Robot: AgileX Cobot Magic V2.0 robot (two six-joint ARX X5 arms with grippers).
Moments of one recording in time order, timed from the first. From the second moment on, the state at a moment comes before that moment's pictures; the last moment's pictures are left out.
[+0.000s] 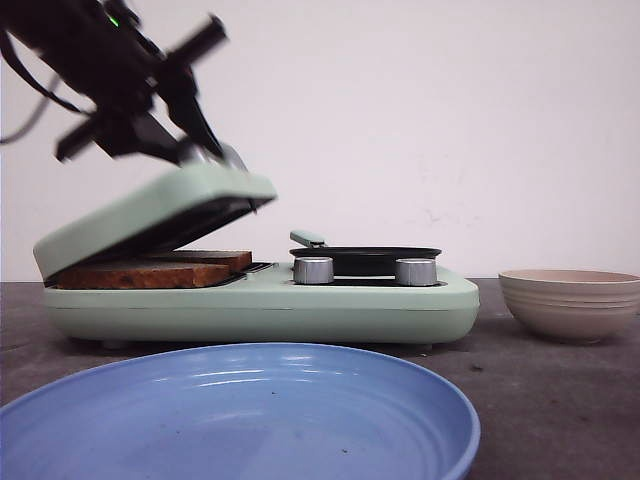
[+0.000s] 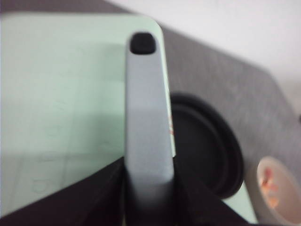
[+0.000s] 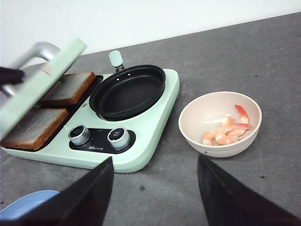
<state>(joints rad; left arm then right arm) -0.43 1.43 0.93 0.04 0.07 -0.51 0.31 0.16 0.43 -0.52 -0.08 0.36</state>
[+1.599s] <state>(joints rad) -0.39 0.89 1.11 -0.30 -0.07 -0.08 0.27 0.44 0.58 -0.55 0.03 0.42</state>
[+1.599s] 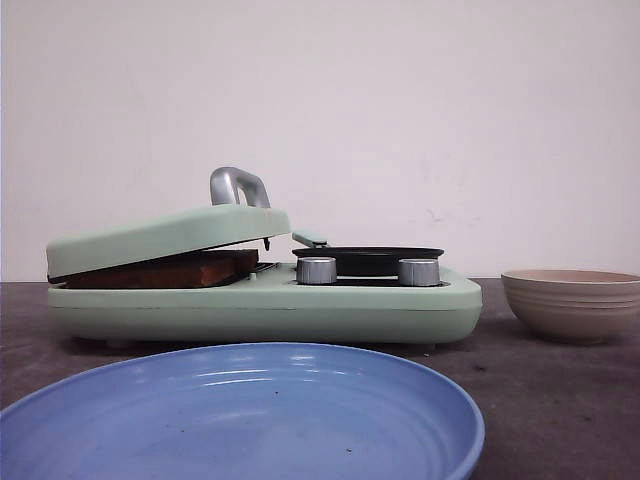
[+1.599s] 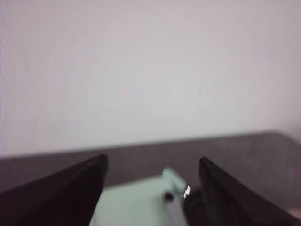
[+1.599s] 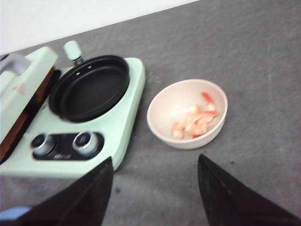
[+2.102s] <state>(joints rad) -0.39 0.72 1.09 -0.33 0.03 -0.03 -0.03 1.03 0.98 -0.61 -0.21 0.32</state>
